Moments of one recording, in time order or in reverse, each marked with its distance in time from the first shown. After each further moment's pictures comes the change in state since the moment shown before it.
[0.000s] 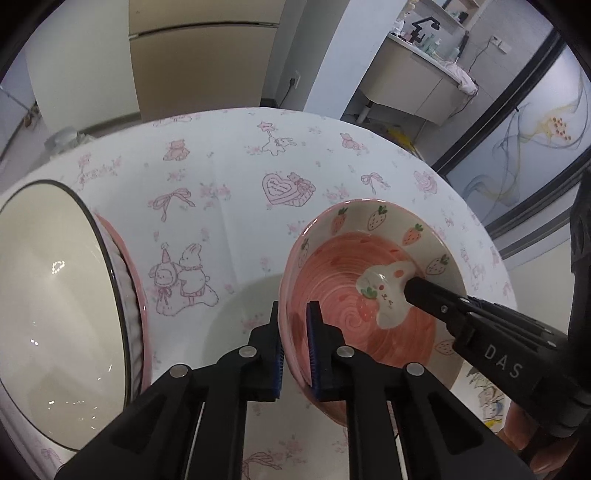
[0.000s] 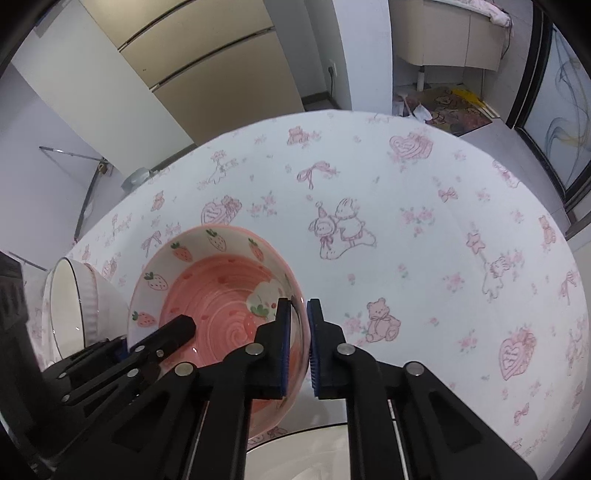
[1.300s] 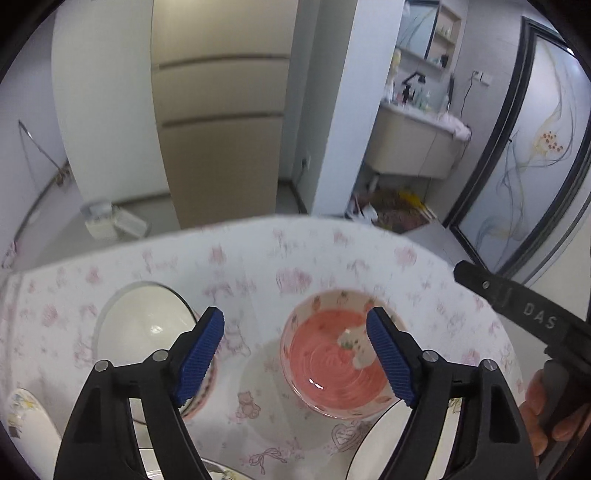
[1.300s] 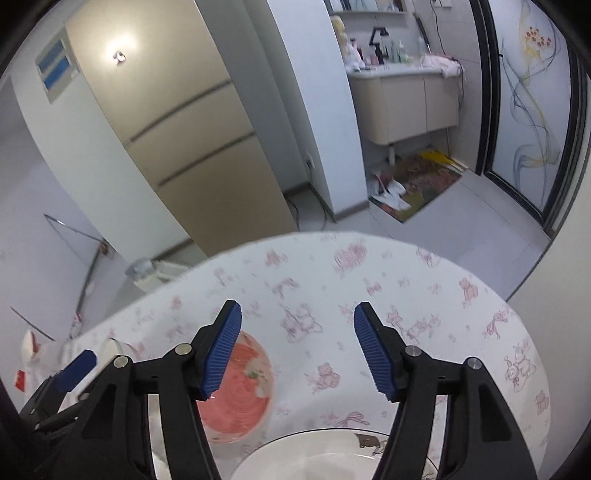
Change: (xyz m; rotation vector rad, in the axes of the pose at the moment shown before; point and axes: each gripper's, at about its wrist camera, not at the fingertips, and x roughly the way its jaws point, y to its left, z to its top) left arm -0.095 -0.024 -0.001 0.052 -0.288 0.106; right arm -0.101 -0.030 0.012 0.085 -0.351 -0.035
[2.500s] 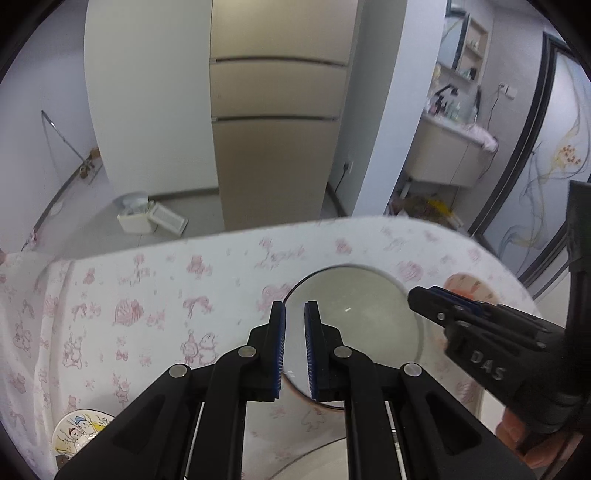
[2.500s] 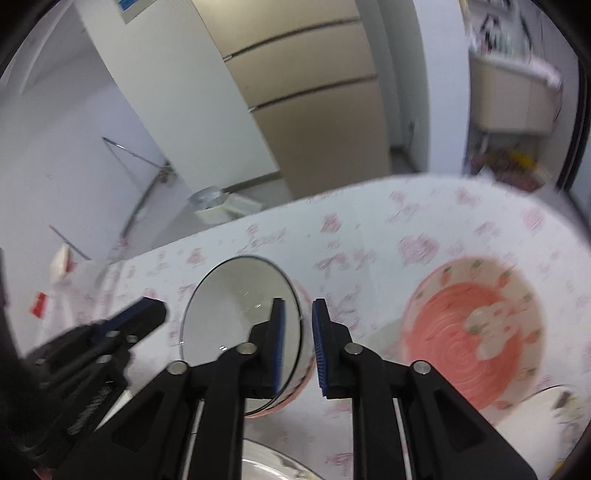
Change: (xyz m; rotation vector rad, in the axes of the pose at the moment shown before) left arm -0.048 0.154 -0.020 -0.028 -0.058 0.063; right arm 0.036 0.191 -0.080 -0.248 0.103 0.192
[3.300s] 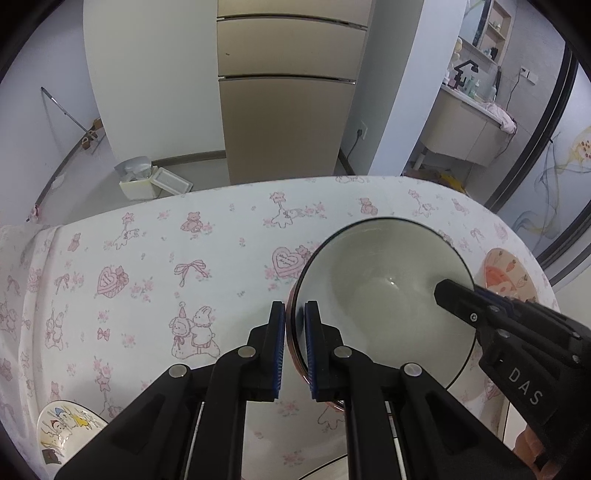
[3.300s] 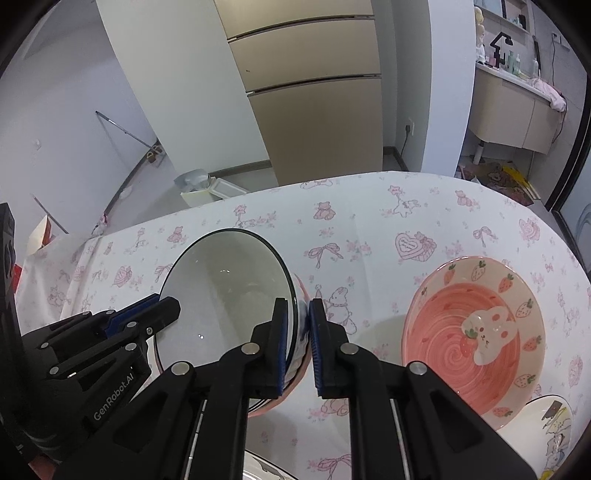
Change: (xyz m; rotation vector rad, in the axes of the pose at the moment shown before) left arm 0.059 0.018 -0.013 -0.032 0.153 0.033; right arm 0.027 0.003 -0.010 -0.046 0.069 -0.021
